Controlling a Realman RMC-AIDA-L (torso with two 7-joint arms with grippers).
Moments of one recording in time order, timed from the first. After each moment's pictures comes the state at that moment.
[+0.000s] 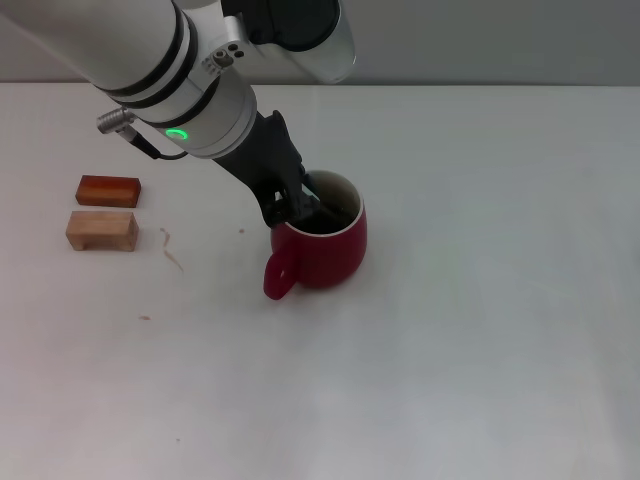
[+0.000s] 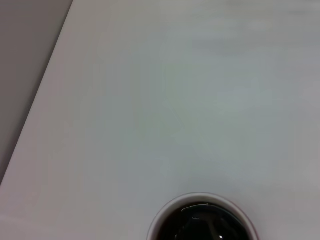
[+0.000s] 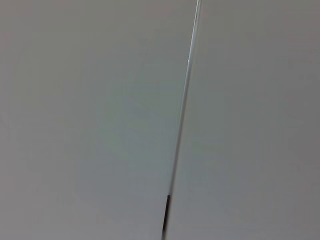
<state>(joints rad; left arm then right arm) -0.77 -2.08 1.53 1.39 2.55 1.52 -2.24 0.41 2.08 0.62 0.05 -1.78 -1.41 -0.07</state>
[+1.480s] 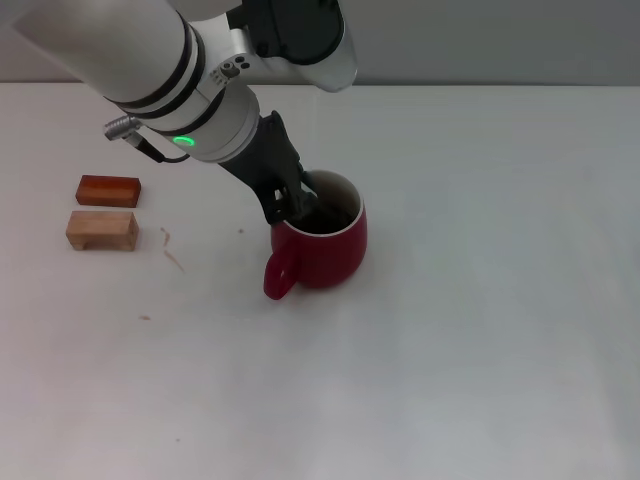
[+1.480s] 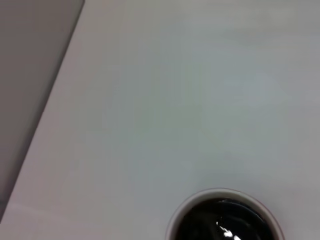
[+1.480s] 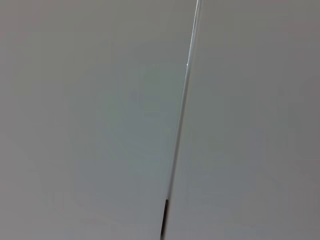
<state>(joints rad) -0.75 -2.08 1.57 1.38 2.57 1.46 -2.27 0.41 2.07 0.62 0.05 -1.78 -1.42 -0.07</state>
